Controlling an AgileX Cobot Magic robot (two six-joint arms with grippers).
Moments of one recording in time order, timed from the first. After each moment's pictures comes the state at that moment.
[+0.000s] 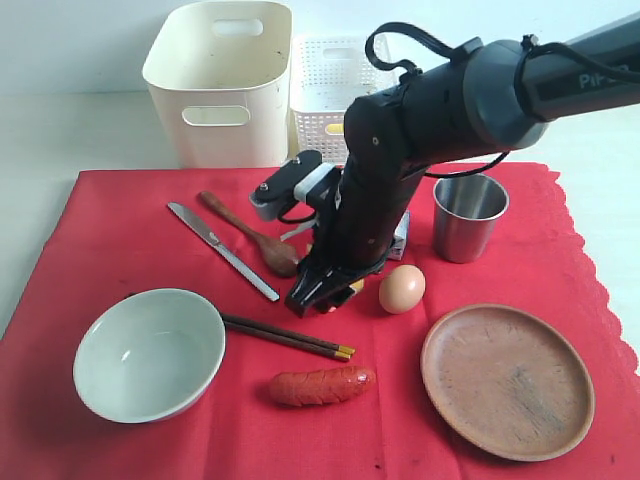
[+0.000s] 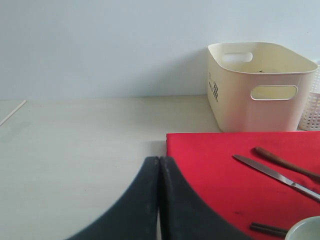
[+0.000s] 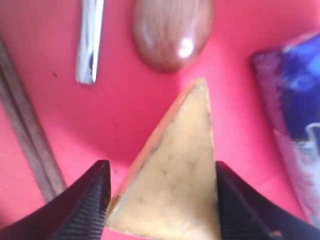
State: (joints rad) left arm -0.03 0.01 0.00 0.02 0.21 0.03; right arm 0.83 2.01 -1.22 0.11 0.67 -0.27
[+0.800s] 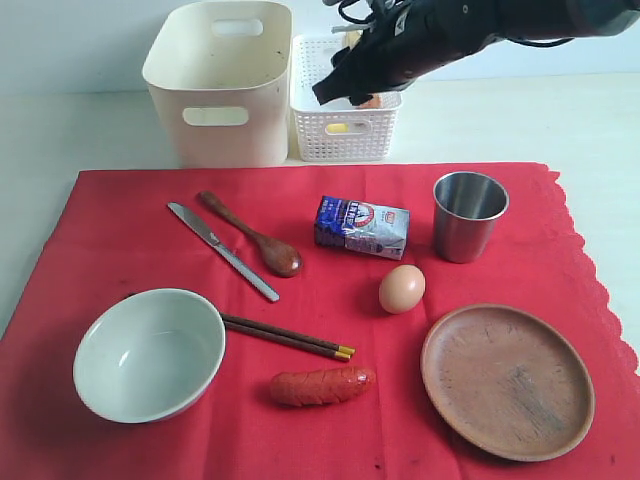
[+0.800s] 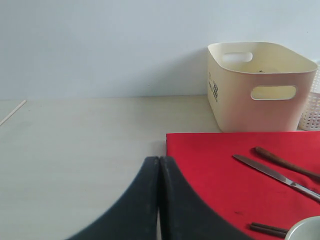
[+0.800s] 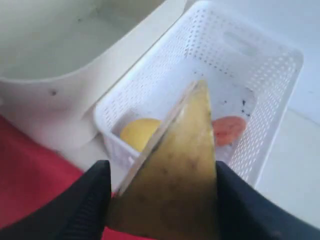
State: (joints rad) left arm -0.03 0.01 0.00 0.02 0.21 0.03; right arm 0.59 1.99 -1.44 -0.02 0.24 -0.14
